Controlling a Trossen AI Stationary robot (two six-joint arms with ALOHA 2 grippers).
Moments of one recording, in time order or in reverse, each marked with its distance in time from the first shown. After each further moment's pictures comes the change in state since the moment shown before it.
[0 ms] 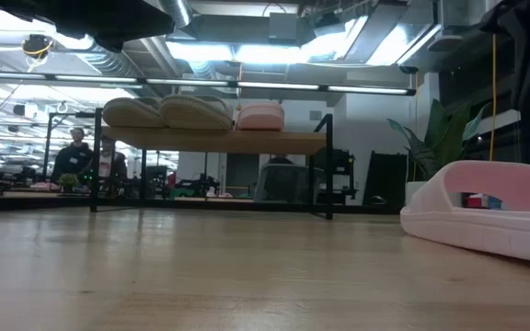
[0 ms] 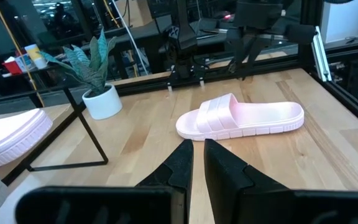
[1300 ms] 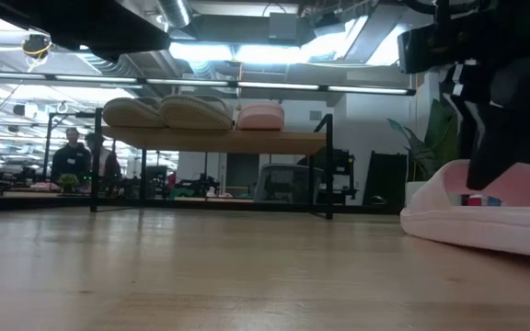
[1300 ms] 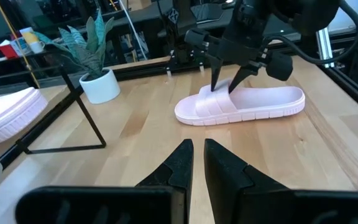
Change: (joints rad) left arm 0.000 0.000 0.000 -0.078 0.000 -0.071; right arm -0.132 0.185 -0.001 -0.010 0.028 -0.062
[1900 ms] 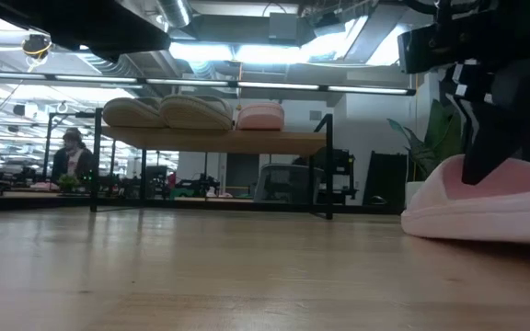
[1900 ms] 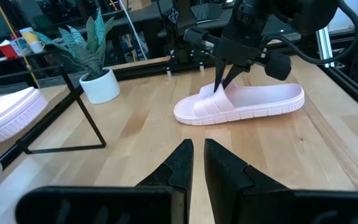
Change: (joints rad) left arm 0.000 0.000 0.000 0.000 0.000 0.000; right arm -0.001 0.000 0.000 -0.009 0.006 -0.010
